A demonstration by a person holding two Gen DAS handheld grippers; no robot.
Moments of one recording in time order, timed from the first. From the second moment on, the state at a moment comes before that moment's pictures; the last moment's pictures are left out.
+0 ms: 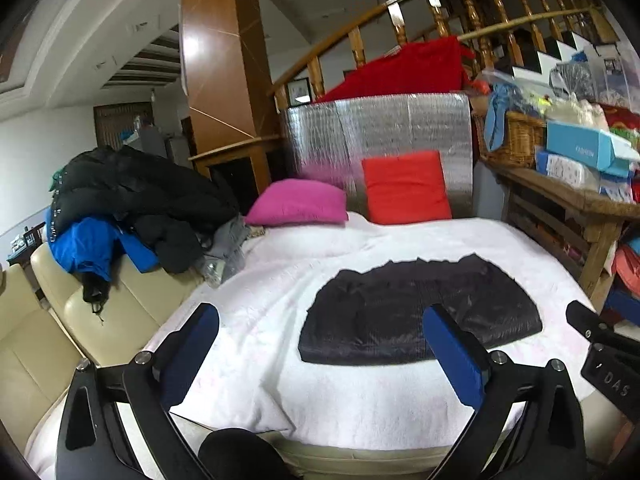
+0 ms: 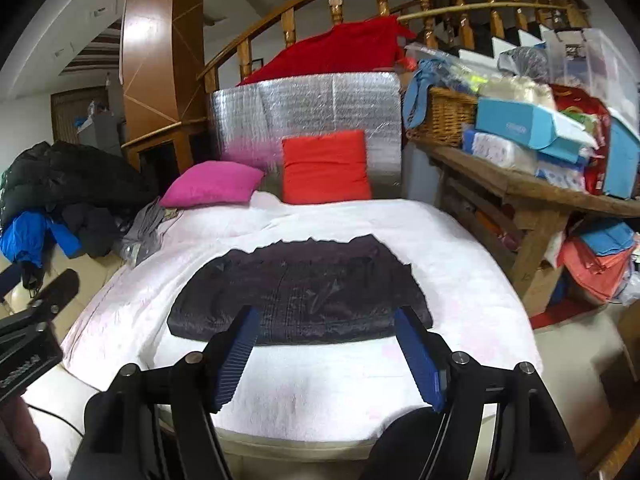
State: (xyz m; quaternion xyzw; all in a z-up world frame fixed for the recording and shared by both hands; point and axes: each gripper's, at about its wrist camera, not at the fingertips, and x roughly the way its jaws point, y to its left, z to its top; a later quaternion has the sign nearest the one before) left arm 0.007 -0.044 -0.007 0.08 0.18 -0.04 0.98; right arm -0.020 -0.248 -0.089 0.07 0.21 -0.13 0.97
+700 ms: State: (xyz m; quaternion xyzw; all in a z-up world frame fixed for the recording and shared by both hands) left arm -0.033 -0.024 0.026 0.06 0.13 0.00 0.99; right arm -0.054 -0.221 -0.062 0.08 0.18 -0.12 0.97
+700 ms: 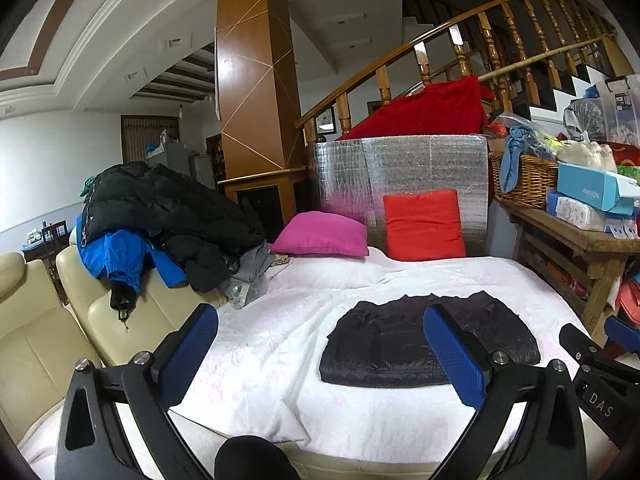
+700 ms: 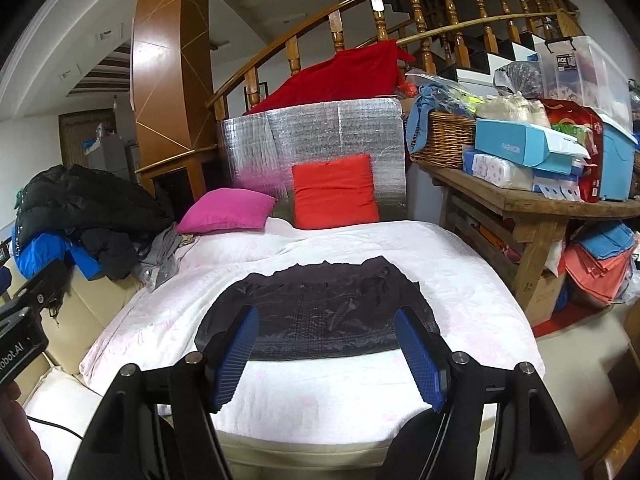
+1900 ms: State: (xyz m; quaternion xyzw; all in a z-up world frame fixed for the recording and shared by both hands) left arm -0.029 -0.024 0.020 0.06 0.14 0.00 0.99; right arm -0.045 -0.221 -0.067 0.08 0.19 -0.12 0.97
